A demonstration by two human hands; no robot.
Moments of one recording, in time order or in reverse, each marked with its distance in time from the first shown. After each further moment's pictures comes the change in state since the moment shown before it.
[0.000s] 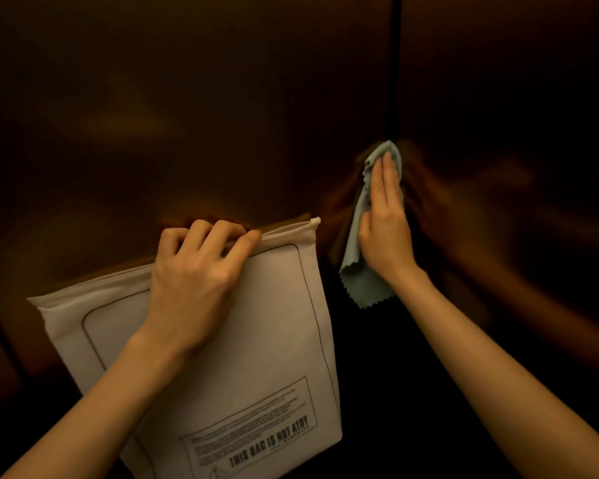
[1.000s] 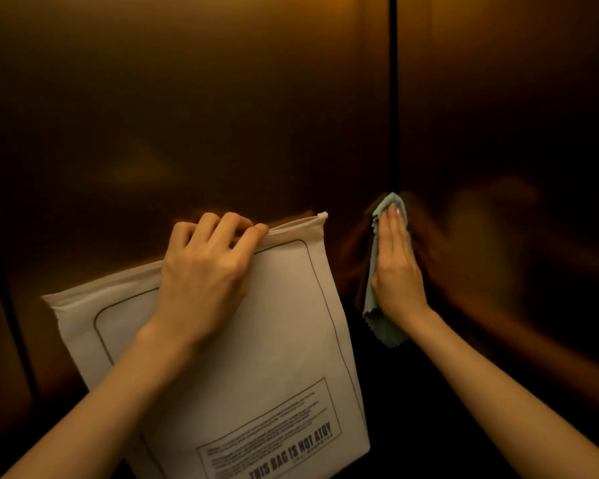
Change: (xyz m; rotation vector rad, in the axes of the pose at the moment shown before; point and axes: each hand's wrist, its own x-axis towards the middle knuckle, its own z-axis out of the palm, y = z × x) left_hand 0.033 -0.021 -0.023 -0.027 0.131 -0.012; right_hand -0.013 -0.003 -0.011 -0.240 -0.022 -0.111
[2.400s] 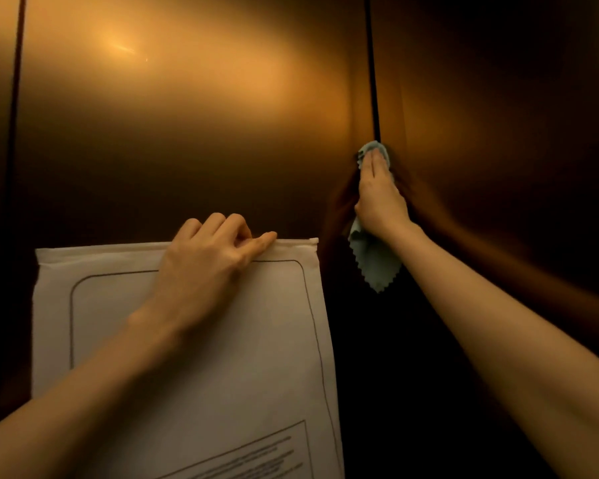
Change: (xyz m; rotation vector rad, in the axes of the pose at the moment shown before) left_hand 0.104 -0.060 -0.024 0.121 0.180 0.154; right_hand 0.249 -0.041 -0.085 -0.040 0.091 0.010
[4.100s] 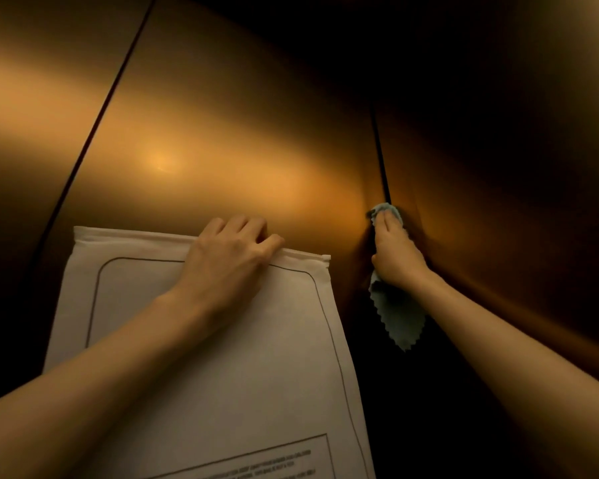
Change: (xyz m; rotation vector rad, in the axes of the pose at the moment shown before) left_hand 0.086 -0.060 0.006 0.183 0.131 -0.049; right_hand 0.077 -0.008 -0.013 0.025 0.105 -0.055
